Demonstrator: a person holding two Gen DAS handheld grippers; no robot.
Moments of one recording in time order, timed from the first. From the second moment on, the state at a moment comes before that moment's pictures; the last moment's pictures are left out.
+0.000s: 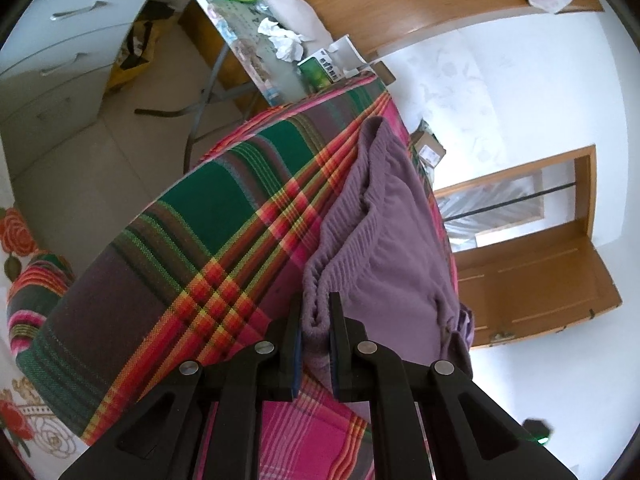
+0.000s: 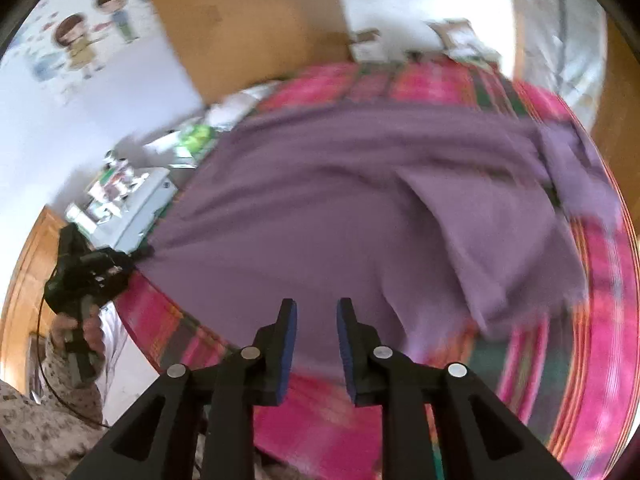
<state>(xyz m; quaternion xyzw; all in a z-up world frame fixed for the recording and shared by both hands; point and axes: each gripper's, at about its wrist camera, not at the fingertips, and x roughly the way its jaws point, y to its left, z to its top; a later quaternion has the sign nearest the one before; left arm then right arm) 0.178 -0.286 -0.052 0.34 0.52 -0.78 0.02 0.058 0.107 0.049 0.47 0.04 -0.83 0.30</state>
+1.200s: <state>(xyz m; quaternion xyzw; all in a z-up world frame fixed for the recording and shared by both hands) 0.171 -0.287 -0.051 0.34 0.49 -0.81 0.00 -0.103 -0.213 -0.020 0.50 0.11 -0.80 0.33</state>
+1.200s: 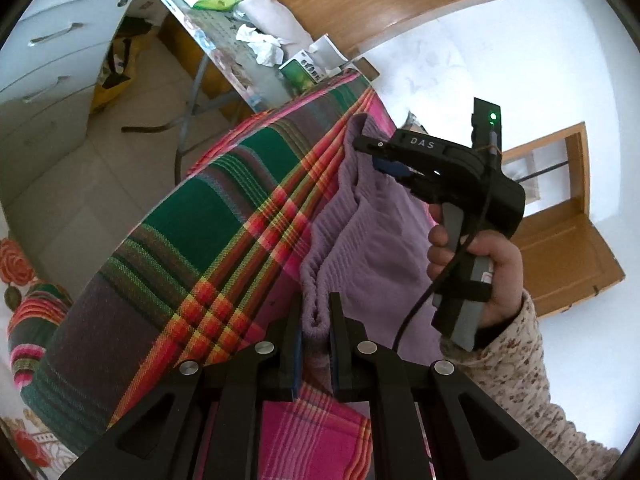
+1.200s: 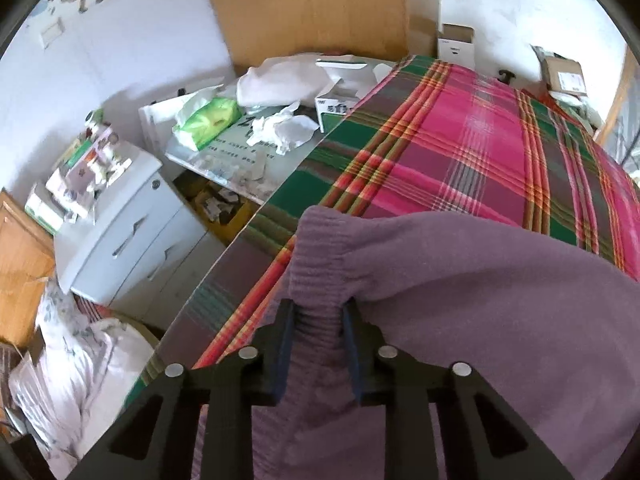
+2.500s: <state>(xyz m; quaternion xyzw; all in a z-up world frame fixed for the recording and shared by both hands) 0.192 -0.297 -0.035 0.33 0.48 -0.81 0.03 -0.089 -0.241 0.003 0.53 0.13 -0.75 0.38</state>
